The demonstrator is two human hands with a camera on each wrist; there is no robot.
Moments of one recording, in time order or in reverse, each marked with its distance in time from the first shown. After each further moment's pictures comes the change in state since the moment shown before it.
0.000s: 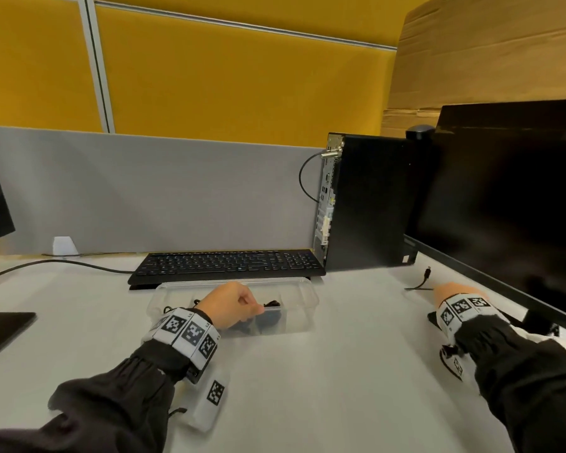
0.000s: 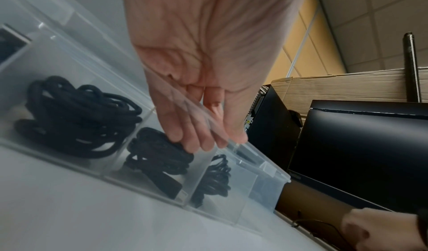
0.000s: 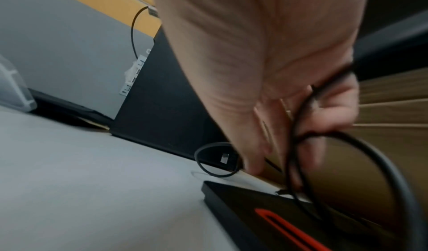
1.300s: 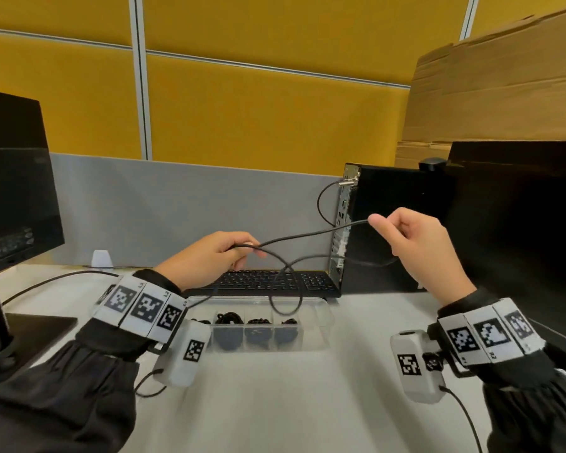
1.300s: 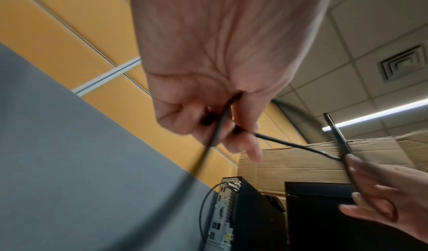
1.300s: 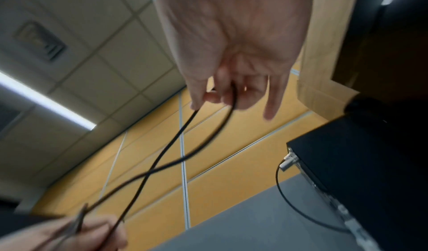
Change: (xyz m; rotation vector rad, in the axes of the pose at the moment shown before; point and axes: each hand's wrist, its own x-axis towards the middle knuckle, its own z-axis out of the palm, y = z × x) left_hand -0.064 0.044 -0.110 -0.072 0.182 0.371; right_hand -0.140 -0.052 -0.155 1.129 0.723 -0.671
